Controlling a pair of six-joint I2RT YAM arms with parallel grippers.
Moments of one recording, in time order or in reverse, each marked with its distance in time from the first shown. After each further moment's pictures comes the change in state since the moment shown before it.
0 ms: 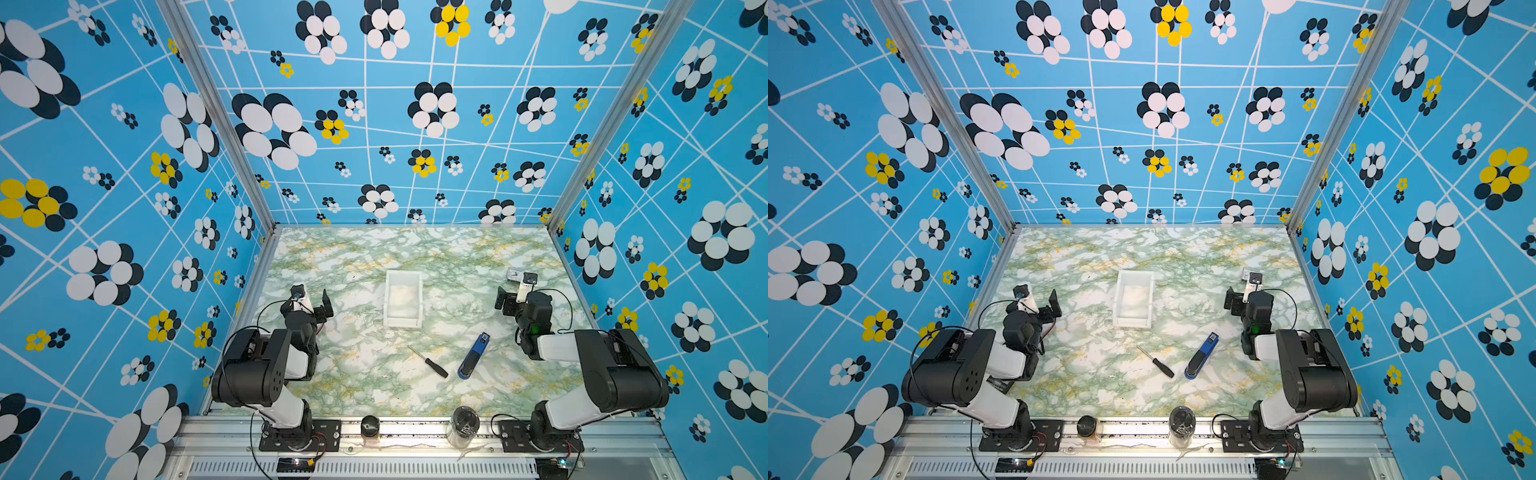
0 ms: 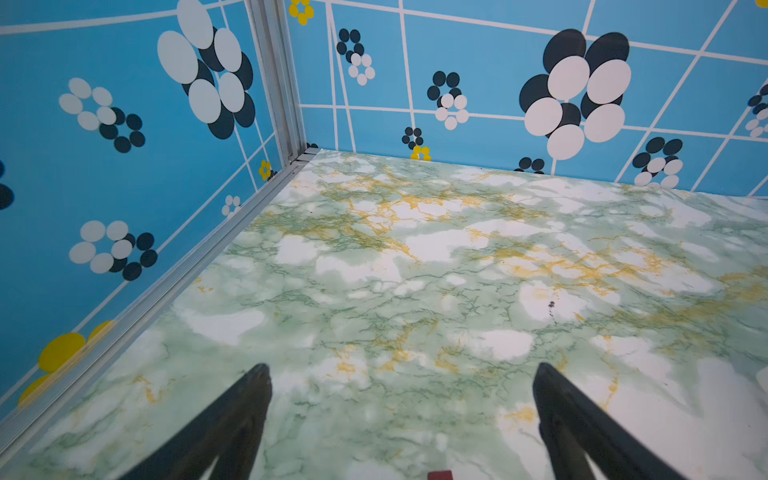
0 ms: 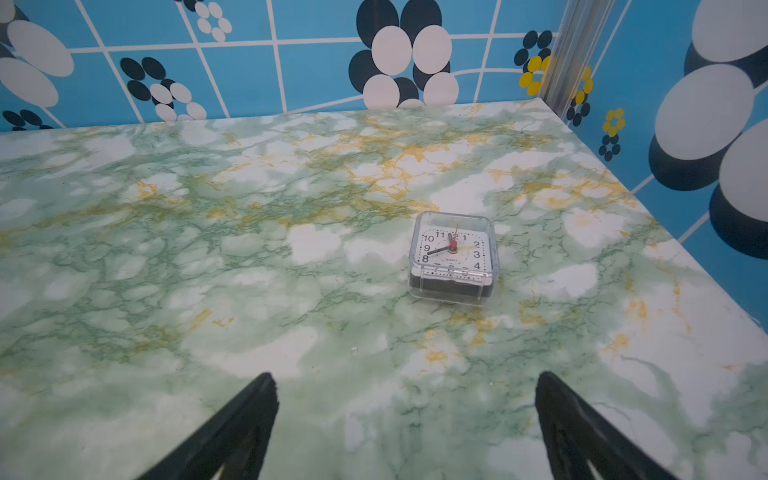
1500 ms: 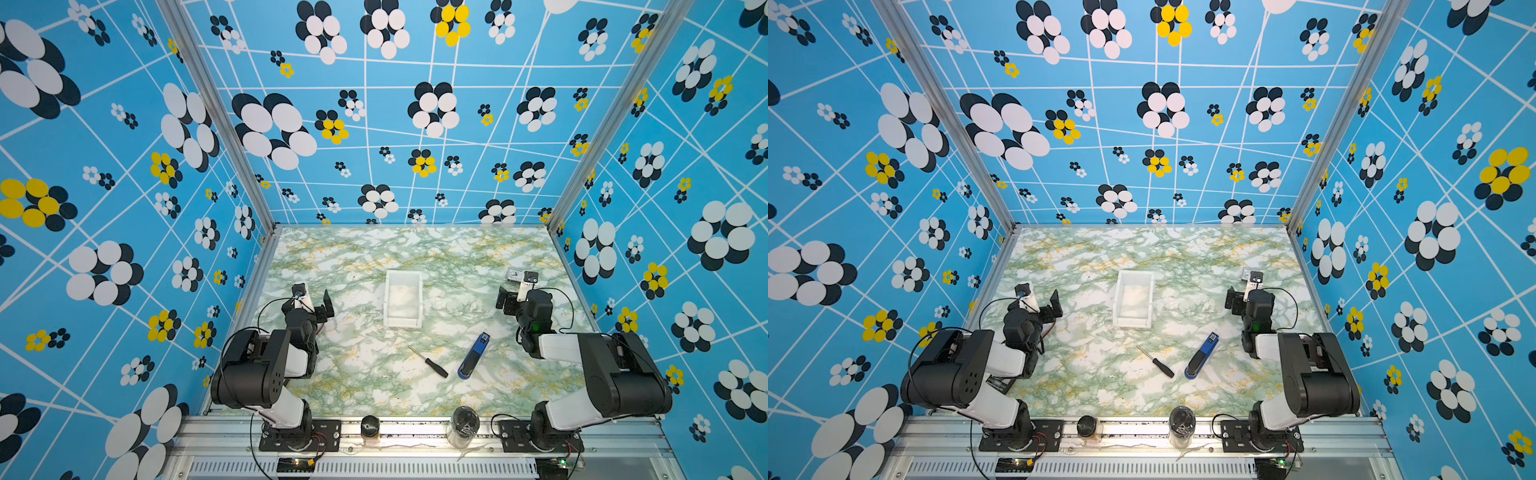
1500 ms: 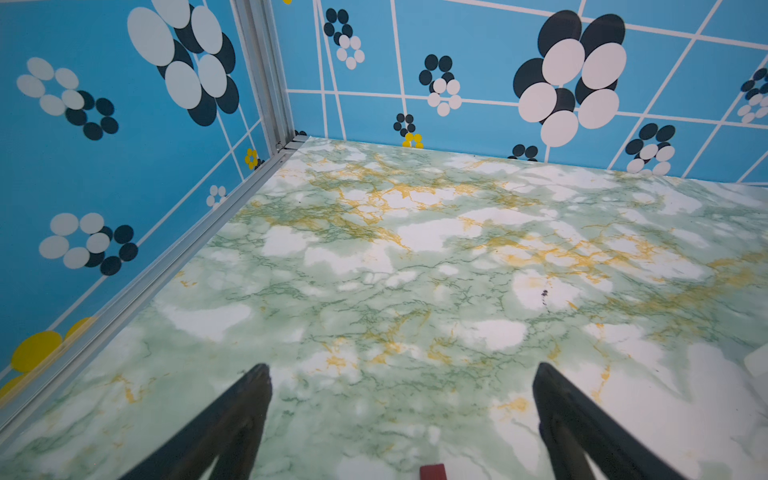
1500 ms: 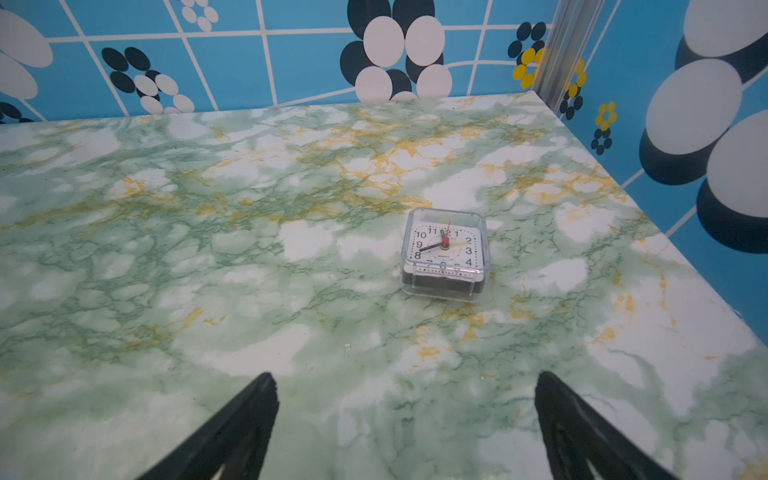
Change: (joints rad) left arm 0.006 -0.028 0.022 -0.090 0.046 -0.003; right arm 0.000 -0.065 0.041 -0.134 0.021 0.001
